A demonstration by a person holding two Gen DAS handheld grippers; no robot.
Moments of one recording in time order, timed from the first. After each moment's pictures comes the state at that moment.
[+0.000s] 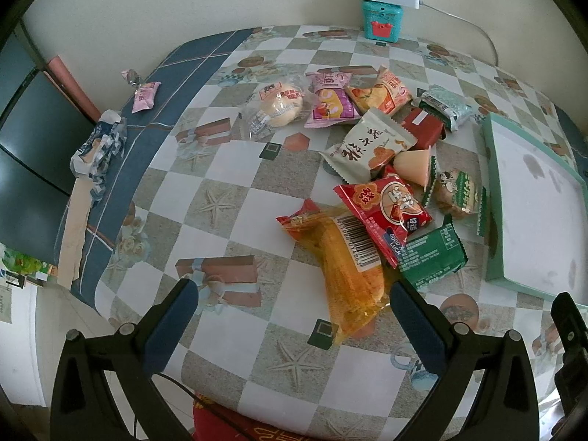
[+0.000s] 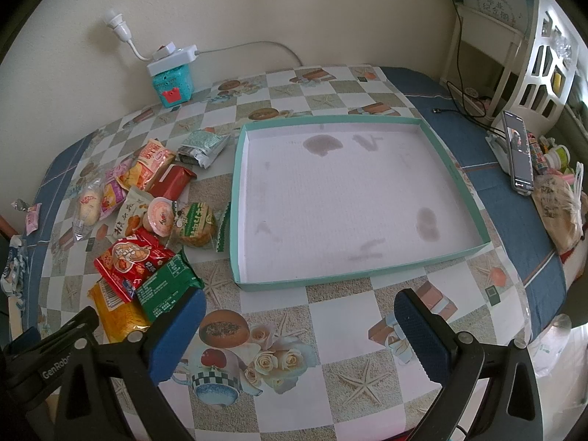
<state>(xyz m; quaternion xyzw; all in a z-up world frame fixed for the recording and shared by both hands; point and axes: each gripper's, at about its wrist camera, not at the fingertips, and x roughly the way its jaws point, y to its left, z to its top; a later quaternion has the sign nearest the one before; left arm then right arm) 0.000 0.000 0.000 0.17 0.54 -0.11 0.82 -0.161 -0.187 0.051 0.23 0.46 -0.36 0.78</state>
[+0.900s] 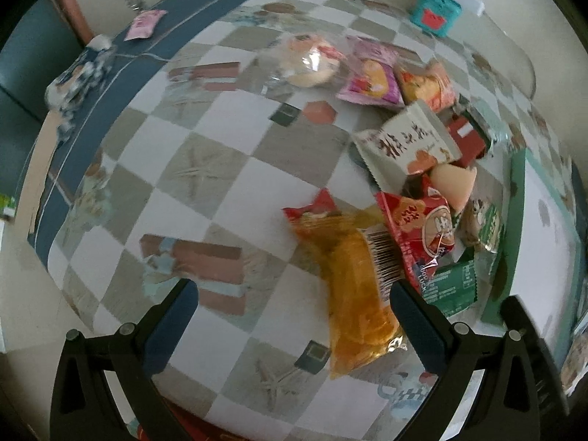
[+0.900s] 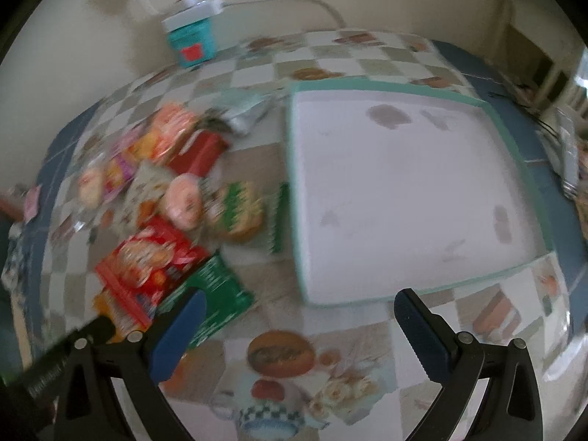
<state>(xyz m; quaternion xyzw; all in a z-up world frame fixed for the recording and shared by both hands) 0.047 0.006 -0.042 0.06 0.63 -0.10 0.77 -0.093 -0.194 0.007 0.25 0.52 -0.35 0.74</state>
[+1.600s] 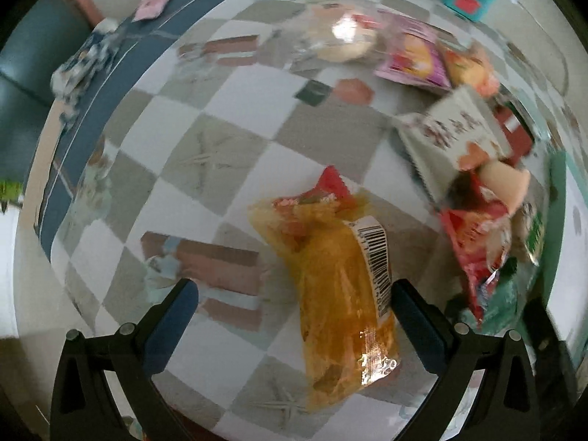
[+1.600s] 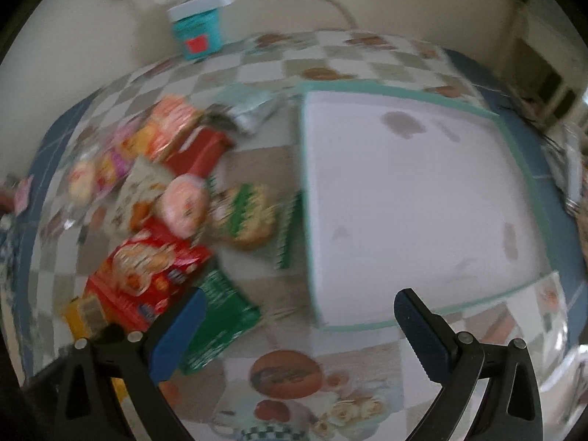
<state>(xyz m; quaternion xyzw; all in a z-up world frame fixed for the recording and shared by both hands) 0.075 0.025 -0.067 0.07 0.65 -0.04 0.75 -0.062 -0.173 -0.011 0.22 0.54 -0.29 0.76</state>
